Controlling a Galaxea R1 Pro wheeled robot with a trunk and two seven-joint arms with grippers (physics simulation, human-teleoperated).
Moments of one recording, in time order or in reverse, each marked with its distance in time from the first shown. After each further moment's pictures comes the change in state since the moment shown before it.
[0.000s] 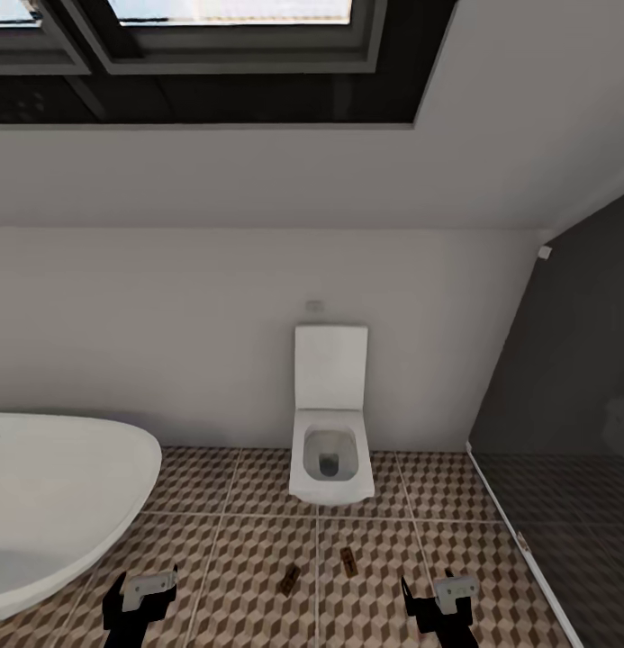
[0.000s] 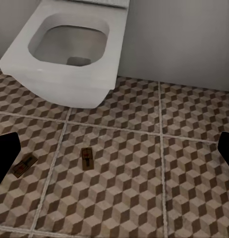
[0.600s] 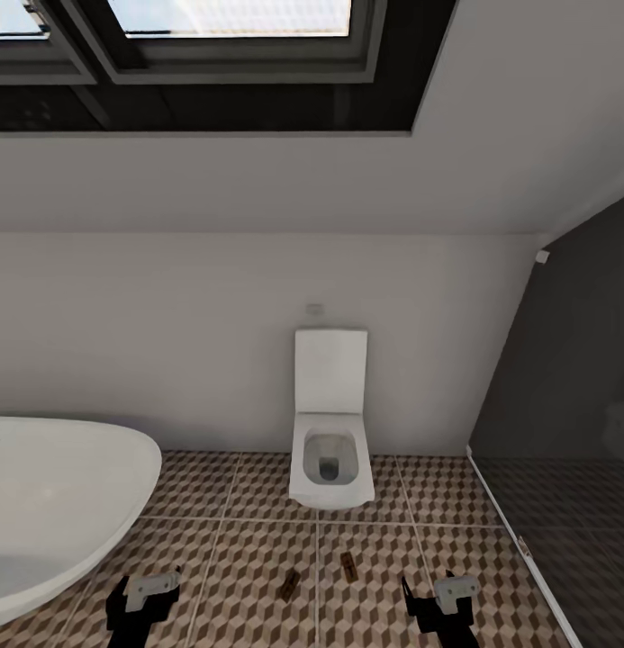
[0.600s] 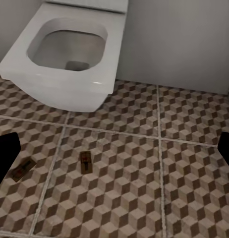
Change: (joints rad) left arm 0.000 -0.008 0.000 -0.001 -0.001 0.018 -0.003; right arm 0.000 -0.002 -0.002 0.000 0.001 0.001 -0.001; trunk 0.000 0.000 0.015
